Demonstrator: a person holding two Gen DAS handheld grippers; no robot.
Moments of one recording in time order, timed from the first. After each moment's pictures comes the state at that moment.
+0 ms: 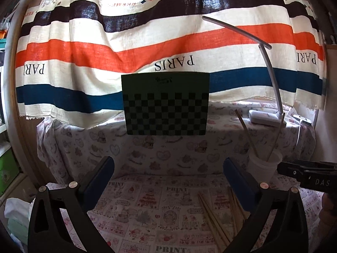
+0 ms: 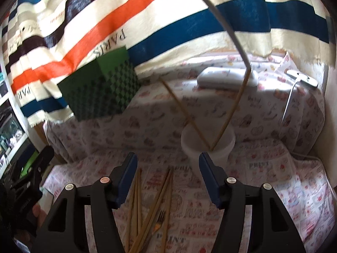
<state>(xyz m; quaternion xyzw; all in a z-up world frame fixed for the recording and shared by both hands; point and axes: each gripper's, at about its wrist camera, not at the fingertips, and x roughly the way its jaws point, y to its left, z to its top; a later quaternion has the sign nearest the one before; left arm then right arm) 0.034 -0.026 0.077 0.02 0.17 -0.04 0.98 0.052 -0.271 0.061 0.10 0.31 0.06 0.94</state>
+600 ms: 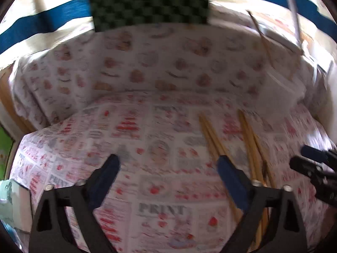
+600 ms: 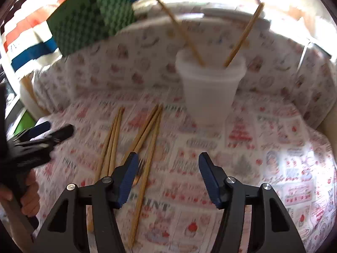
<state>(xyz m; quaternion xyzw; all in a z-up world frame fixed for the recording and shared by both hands) 0.086 -0.051 -0.018 0.04 0.42 -0.07 0.90 0.056 -0.267 -0.022 0.06 0.44 0.09 0.89</state>
